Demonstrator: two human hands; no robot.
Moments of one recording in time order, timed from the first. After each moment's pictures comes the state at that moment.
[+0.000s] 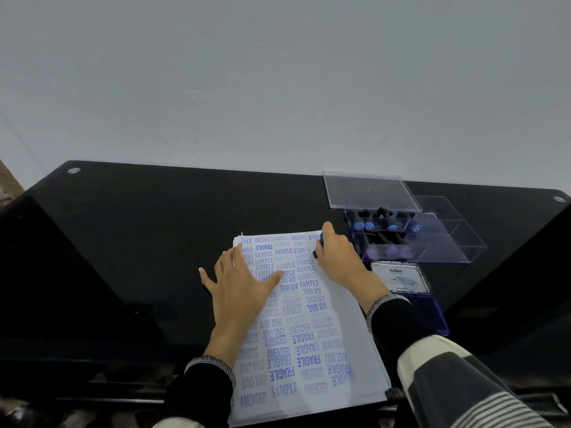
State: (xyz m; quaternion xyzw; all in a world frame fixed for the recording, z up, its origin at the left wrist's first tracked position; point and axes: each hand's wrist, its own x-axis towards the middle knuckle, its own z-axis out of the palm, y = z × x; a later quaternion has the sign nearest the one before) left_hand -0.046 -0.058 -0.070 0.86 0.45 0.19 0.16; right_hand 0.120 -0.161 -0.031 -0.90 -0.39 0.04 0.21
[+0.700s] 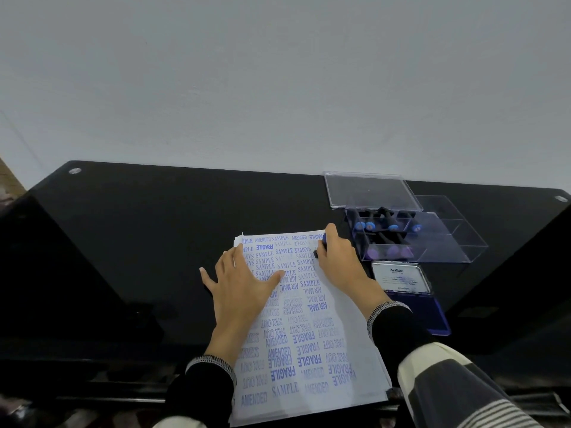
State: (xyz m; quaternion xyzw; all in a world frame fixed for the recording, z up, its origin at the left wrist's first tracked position) left_hand -0.046 -0.059 -0.069 0.85 0.45 0.19 0.17; right_hand 0.113 -0.167 -0.033 -0.89 -0.37 0.03 0.26
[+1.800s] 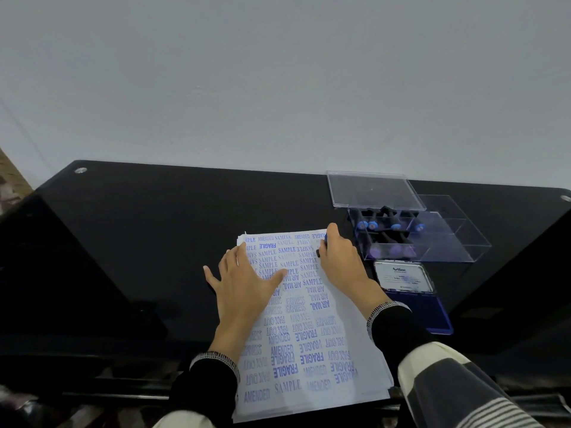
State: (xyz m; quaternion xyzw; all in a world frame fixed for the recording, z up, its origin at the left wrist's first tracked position) left_hand -0.047 -0.059 -0.069 0.85 0.45 0.19 0.17; right_hand 0.109 -0.165 -0.036 -0.90 -0.36 0.00 0.23
